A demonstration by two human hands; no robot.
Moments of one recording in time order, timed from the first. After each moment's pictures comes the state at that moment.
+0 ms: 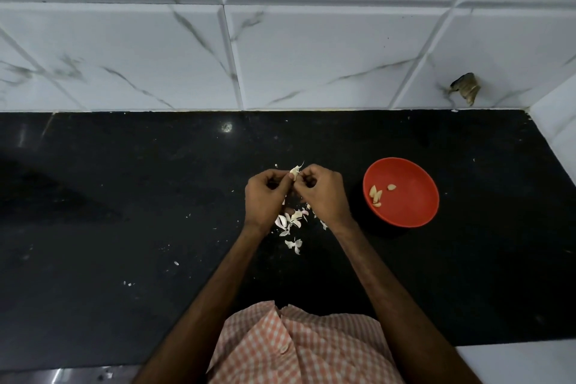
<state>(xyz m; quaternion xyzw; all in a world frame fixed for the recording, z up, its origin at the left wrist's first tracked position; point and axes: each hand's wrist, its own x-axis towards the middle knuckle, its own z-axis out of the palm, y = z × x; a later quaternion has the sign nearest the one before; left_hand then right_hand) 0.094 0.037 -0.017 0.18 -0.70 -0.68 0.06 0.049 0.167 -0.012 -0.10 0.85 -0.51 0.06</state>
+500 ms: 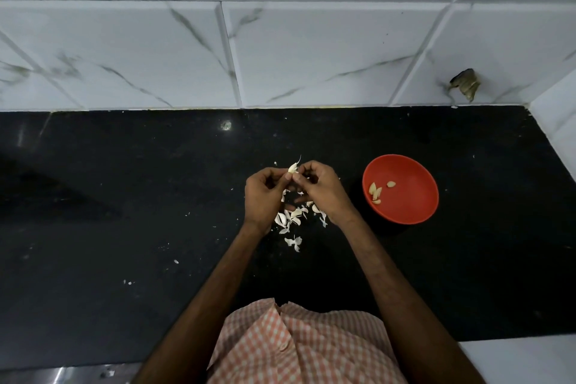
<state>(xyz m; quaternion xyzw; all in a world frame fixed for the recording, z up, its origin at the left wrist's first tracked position) 0.094 0.039 -0.020 0.19 -0.67 -0.72 0.05 0.042 0.169 -0.011 -0.03 0.75 -0.63 0.21</state>
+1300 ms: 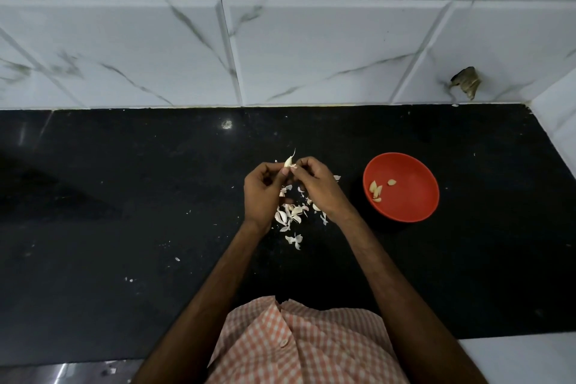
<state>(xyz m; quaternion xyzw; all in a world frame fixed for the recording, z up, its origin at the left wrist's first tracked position) 0.094 0.038 -0.023 0.19 -0.64 -0.74 0.09 0.040 0.163 -0.015 -0.05 0.76 -0.61 0.21</state>
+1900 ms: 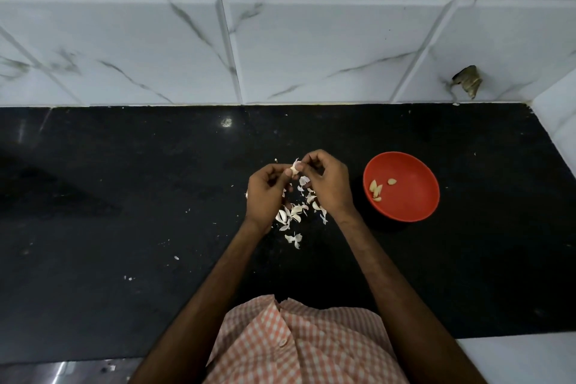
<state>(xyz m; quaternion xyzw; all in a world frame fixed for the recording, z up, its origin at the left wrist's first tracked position) 0.095 0.041 -0.018 0.18 -0.65 -0.73 0.06 0.039 0.171 -0.015 -0.10 0.81 -0.57 0.04</state>
